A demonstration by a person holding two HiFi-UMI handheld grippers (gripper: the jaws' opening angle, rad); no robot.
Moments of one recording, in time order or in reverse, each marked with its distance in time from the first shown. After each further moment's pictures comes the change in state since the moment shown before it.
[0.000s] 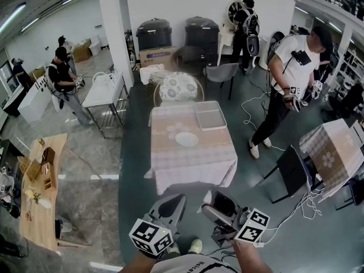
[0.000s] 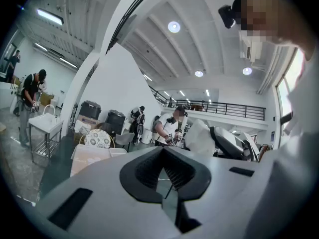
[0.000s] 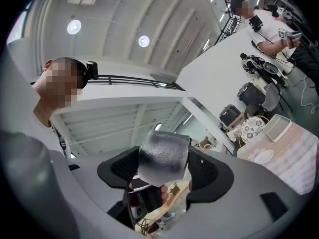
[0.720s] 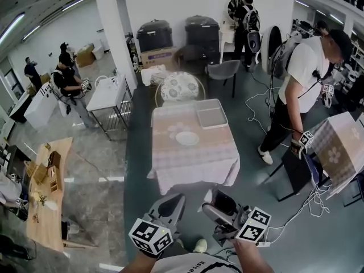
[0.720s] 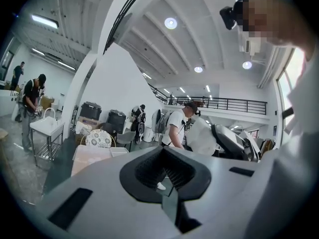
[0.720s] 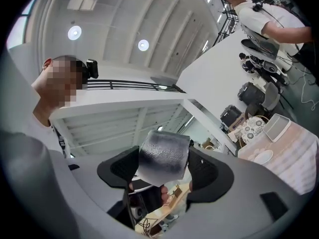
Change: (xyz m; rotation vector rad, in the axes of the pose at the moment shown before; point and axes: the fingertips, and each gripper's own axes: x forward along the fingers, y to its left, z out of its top) left arm 0.020 -0.018 -0.014 0.033 0.020 0.021; right arm -0.028 -0.016 0.011 0.015 -0.023 0.024
